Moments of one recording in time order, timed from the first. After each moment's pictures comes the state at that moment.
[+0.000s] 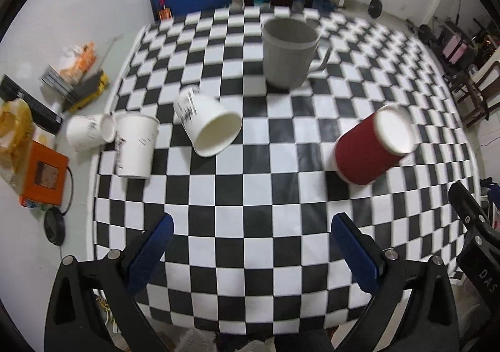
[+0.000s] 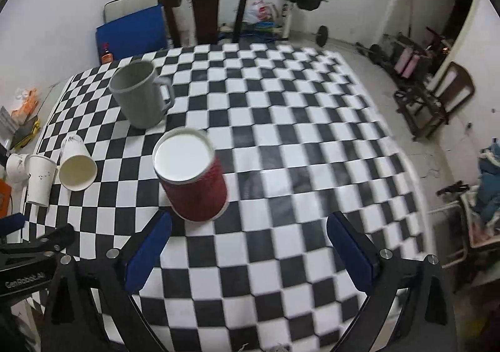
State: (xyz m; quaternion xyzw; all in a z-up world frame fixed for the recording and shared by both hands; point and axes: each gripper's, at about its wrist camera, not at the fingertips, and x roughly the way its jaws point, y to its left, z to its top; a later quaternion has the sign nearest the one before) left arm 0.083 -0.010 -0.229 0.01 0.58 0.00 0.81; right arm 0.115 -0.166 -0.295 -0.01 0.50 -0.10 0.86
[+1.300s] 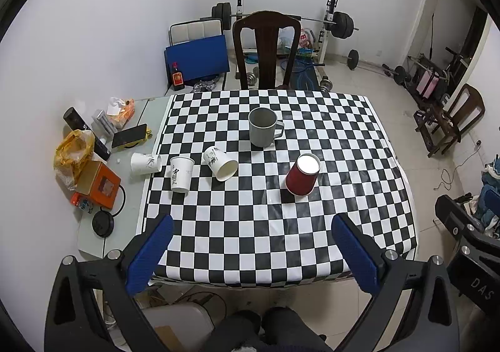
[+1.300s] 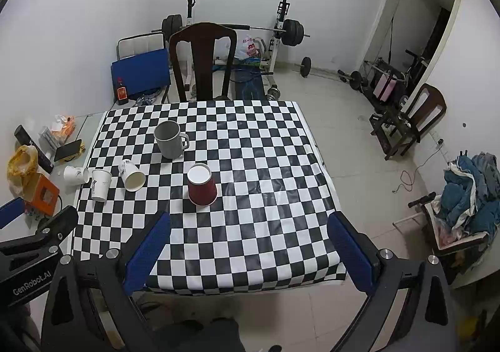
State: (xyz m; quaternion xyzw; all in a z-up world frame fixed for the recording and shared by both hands) left arm -0.021 0.007 -0.042 0.00 0.48 -0.02 0.88; right arm -0.043 -0.158 -0.033 -0.02 0.45 -0.12 0.88
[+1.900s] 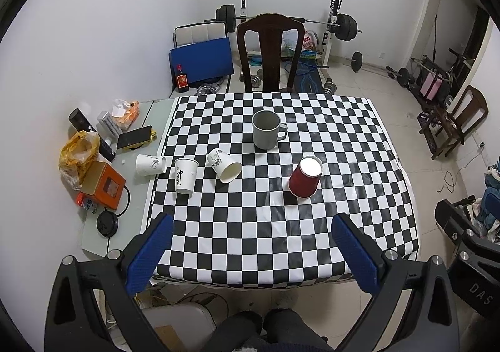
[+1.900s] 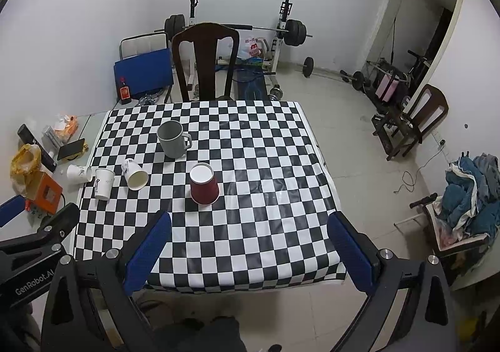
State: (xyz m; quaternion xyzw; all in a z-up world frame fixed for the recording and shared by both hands) left arm -0.026 0.009 -0.031 0.00 0.48 -0.01 0.88; right arm -0.047 -0.154 -0.026 -0.02 0.45 -0.11 0.88
